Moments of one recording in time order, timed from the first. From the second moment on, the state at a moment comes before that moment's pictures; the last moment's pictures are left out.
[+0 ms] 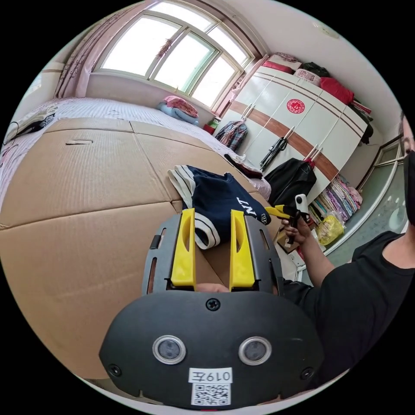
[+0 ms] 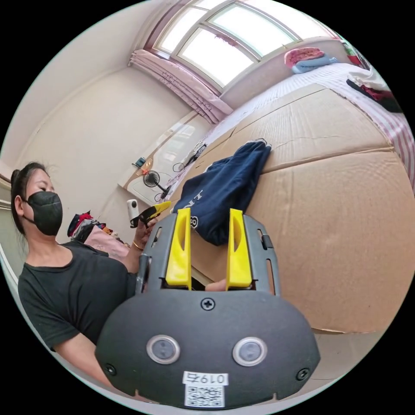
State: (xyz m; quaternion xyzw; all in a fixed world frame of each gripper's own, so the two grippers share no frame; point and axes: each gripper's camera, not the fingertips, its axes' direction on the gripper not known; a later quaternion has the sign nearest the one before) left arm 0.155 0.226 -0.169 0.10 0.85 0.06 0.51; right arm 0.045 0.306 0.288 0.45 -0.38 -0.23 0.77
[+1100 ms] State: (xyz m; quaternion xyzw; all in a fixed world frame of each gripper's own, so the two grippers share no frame) left arm 0.204 0.429 -0.388 0.34 0.53 0.25 0.73; right arm 0.062 0.214 0.221 0.34 -0.35 -0.19 0.85
